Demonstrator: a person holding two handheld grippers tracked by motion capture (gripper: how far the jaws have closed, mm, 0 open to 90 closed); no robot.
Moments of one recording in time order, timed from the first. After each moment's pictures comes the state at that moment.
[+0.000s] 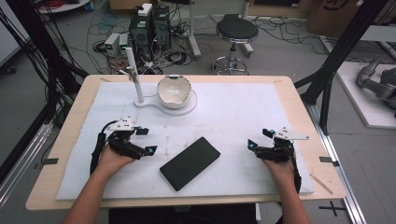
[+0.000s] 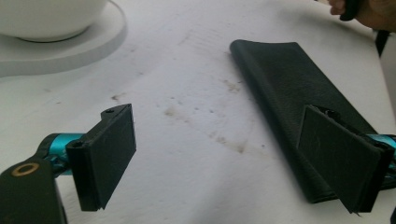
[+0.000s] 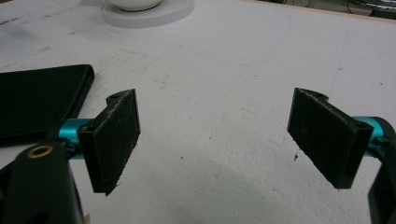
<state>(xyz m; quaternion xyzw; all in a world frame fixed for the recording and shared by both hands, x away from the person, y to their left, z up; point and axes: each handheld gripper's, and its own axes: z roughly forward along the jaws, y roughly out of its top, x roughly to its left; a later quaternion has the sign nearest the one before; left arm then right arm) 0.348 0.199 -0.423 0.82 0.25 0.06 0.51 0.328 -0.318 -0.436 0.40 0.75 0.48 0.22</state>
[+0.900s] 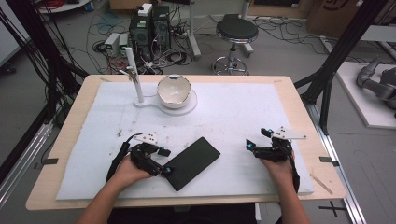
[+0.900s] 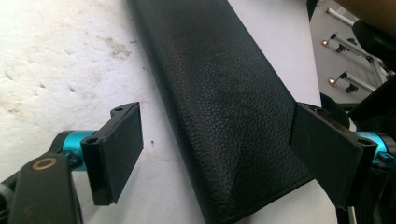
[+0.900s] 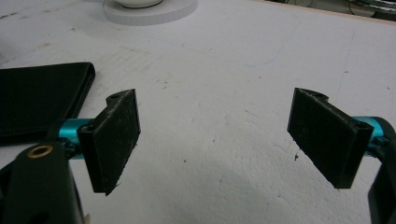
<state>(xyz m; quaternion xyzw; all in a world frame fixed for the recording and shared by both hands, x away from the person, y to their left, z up) 0.330 0.143 -0.448 0.85 0.22 -0.08 0.47 0.330 -0.312 -0.436 0.40 0.75 0.47 0.22</state>
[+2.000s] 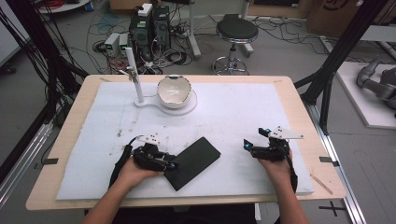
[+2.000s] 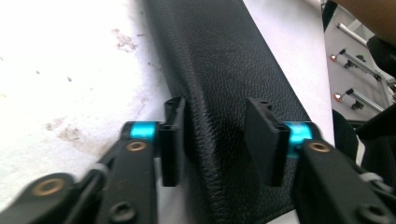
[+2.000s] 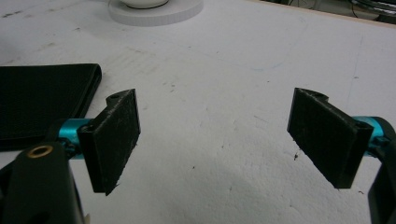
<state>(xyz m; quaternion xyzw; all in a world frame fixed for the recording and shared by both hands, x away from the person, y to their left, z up) 0.326 0.138 -0.453 0.84 0.26 -0.07 0.48 0.330 -0.304 -0.434 0.39 0.76 0.47 0.23</state>
